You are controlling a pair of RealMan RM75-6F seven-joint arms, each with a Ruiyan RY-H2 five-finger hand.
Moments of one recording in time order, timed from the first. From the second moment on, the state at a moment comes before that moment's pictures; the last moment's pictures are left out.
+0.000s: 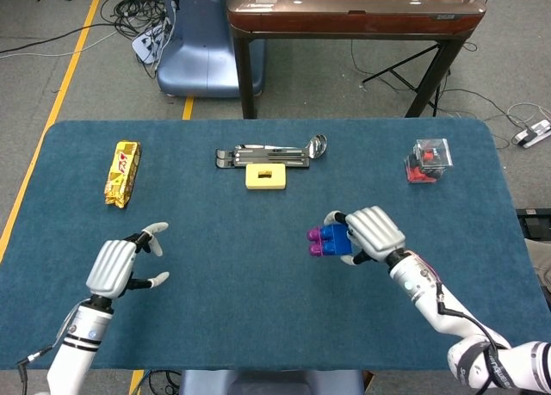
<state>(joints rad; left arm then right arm) -0.34 -1.31 -0.18 -1.87 1.40 1.25 0.17 0.76 -1.03 0.10 -2.00 -1.03 0.94 -0.24</state>
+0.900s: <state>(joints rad) -0.65 -1.43 -0.49 -2.03 0.89 1.10 0.11 0.74 -0.99 0.24 -1.93 -1.29 0.93 0.13</state>
